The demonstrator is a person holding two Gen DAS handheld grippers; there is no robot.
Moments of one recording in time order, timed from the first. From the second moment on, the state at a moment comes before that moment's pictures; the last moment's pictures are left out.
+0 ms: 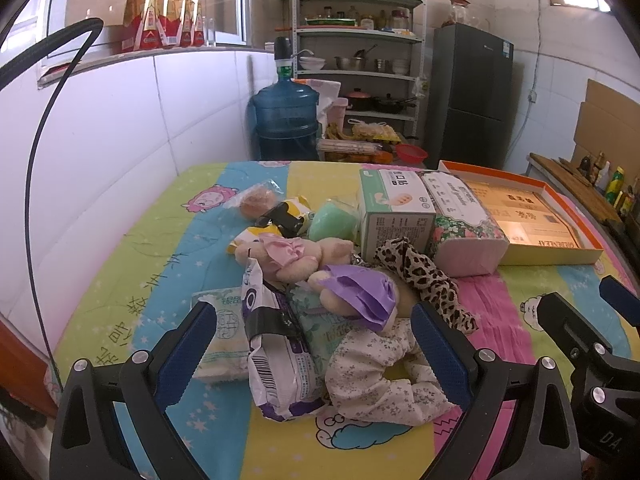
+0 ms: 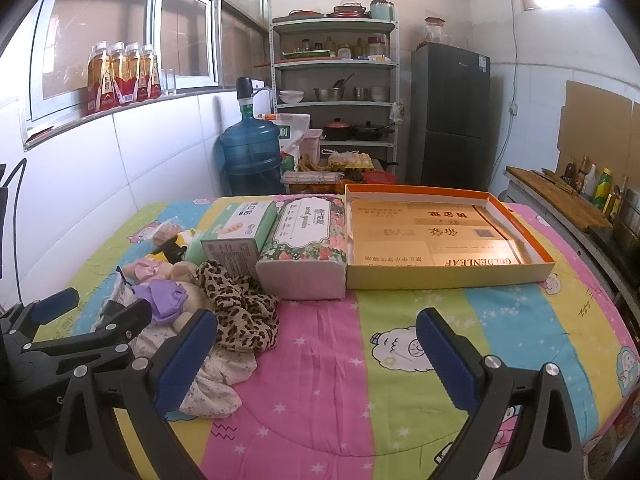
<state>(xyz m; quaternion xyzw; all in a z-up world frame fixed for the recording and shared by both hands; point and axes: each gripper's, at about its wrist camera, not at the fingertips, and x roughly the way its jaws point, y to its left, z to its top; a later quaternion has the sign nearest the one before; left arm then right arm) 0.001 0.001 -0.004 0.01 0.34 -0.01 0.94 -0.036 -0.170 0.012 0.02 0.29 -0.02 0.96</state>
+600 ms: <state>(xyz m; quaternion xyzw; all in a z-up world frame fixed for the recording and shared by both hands) 0.002 0.002 -0.008 0.01 0.34 -0.01 0.94 -0.035 -0.163 0.007 0.02 0.30 -0.01 0.95</state>
